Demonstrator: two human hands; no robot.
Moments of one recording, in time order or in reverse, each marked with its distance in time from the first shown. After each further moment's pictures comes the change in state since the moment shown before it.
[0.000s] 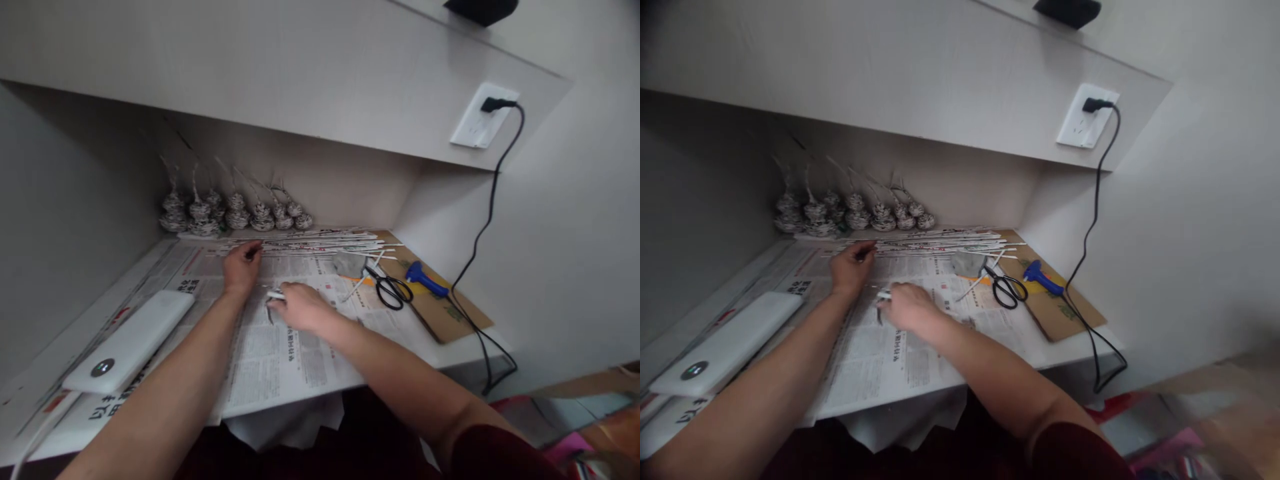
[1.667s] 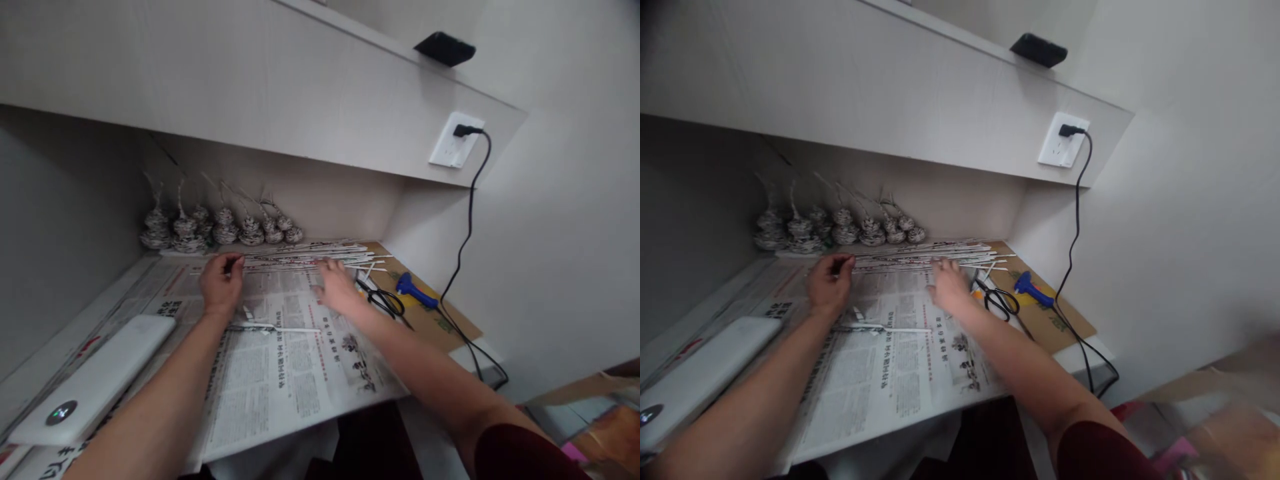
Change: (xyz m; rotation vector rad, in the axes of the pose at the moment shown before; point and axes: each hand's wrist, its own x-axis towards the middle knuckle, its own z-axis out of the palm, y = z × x) left_hand 0.004 0.004 -0.013 0.014 0.040 0.036; right_hand 0.005 0.093 -0.039 -0.221 0.291 0.133
